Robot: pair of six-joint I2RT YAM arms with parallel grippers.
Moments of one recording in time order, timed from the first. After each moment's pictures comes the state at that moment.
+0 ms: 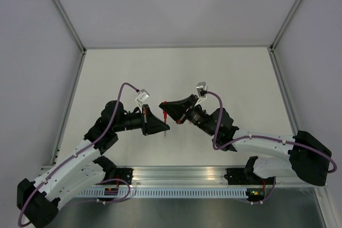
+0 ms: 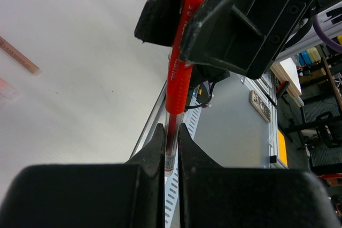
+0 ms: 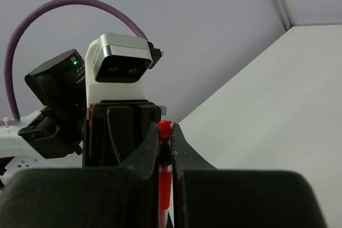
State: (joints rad) left arm -0.62 0.77 0.56 0.04 0.69 -0.62; right arm 1.03 1.24 0.58 0.94 0.01 0.60
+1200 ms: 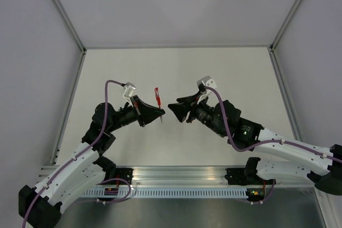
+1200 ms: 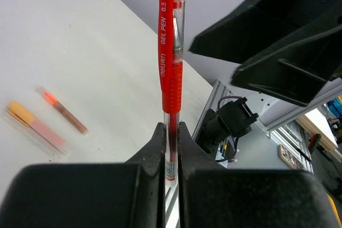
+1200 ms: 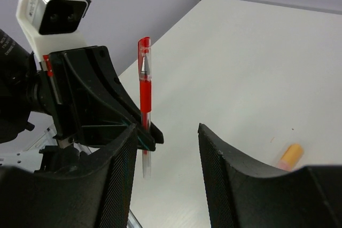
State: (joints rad) left arm -0.54 0.70 0.51 0.26 0.57 -0.63; right arm 1.11 1.03 0.90 0.10 0.28 0.38
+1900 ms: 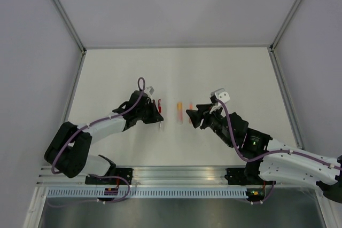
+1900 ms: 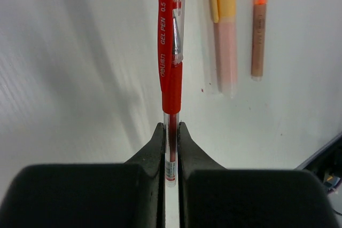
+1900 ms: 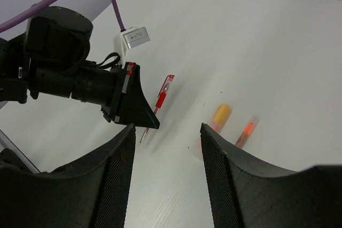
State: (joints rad) left arm -0.54 1.37 0.62 -0.01 0.23 -0.61; right arm 1.11 0.81 0.65 0.05 0.48 0.31
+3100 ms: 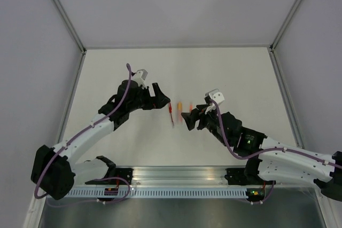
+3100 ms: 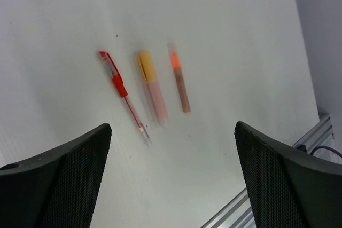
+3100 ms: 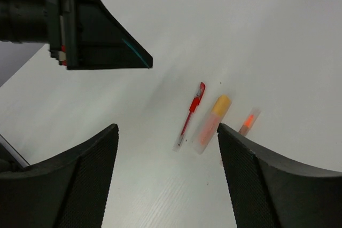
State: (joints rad) left arm -0.53 1.22 0.79 -0.12 0.18 -0.59; right arm 1.11 0.85 0.65 0.04 0.47 0.31
